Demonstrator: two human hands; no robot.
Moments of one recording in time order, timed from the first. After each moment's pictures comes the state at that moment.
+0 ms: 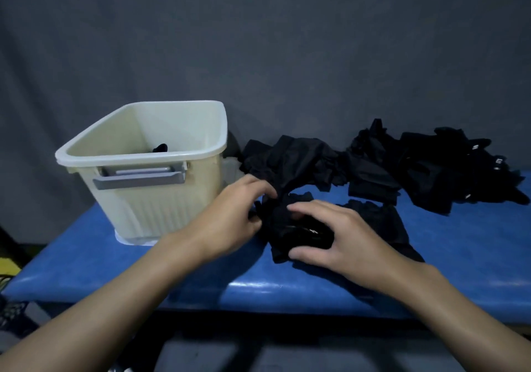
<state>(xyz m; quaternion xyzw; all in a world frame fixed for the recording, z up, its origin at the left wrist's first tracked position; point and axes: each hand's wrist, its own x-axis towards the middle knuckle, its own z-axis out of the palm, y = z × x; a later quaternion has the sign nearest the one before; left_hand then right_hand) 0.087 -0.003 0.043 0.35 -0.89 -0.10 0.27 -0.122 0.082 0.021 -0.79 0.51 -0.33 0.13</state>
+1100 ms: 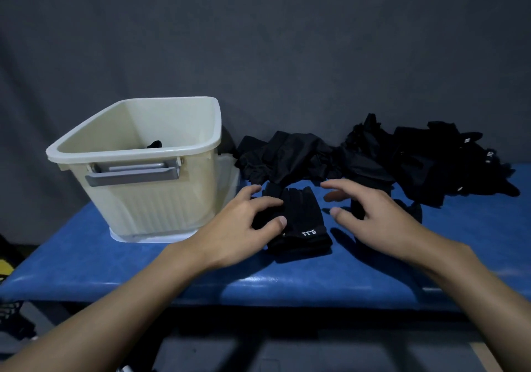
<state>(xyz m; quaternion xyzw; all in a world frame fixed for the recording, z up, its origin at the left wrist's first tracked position) 0.081 0.013 0.023 0.41 -0.87 -0.20 0.20 -0.168 0.083 0.033 -0.71 0.63 -0.30 0.14</state>
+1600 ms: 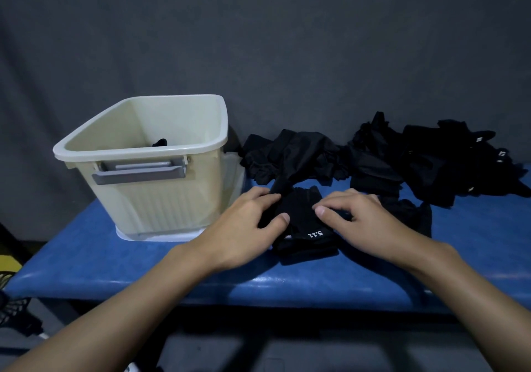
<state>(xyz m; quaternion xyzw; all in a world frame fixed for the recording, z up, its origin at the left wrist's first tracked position) 0.080 0.017 0.027 0.41 -0.87 -0.19 0.22 -0.147 0.065 0.020 -0.72 0.62 -0.29 0.11</state>
